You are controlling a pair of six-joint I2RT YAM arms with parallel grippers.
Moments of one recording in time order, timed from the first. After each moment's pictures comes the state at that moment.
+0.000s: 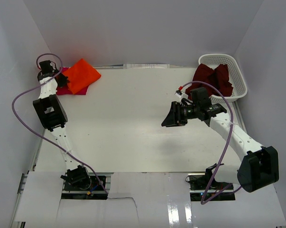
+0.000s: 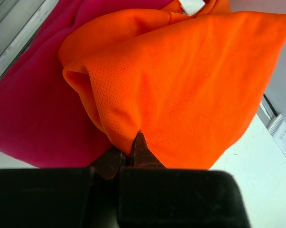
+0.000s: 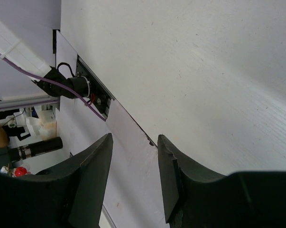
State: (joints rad) left arm 0.37 2.41 2.12 -0.45 0.20 -0.53; right arm 0.39 1.26 0.97 -0.54 -0.78 0.43
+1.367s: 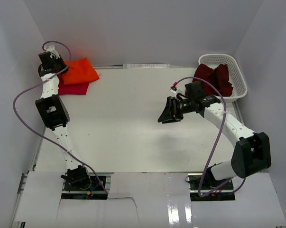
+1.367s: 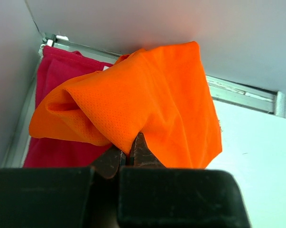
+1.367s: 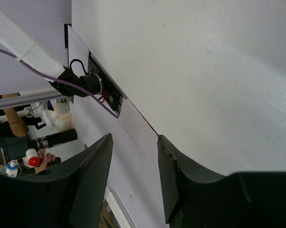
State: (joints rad) left arm 0.34 2.43 2.24 -0.26 0.29 -0.14; right arm 0.40 1.41 1.09 -0.59 -0.84 0.44
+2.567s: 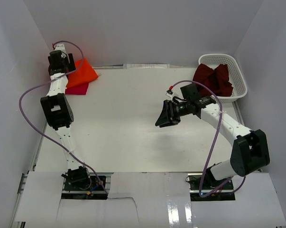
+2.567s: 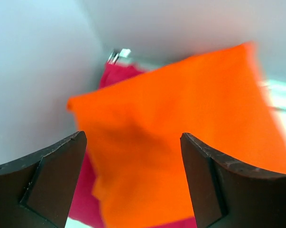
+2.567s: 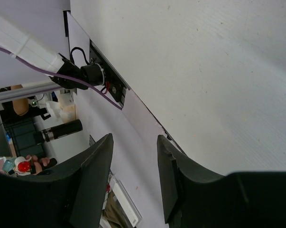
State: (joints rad) left arm 0.28 2.40 2.13 -0.16 -0.07 0.08; right arm 0.45 1.44 1.09 -0.59 -0.85 0.47
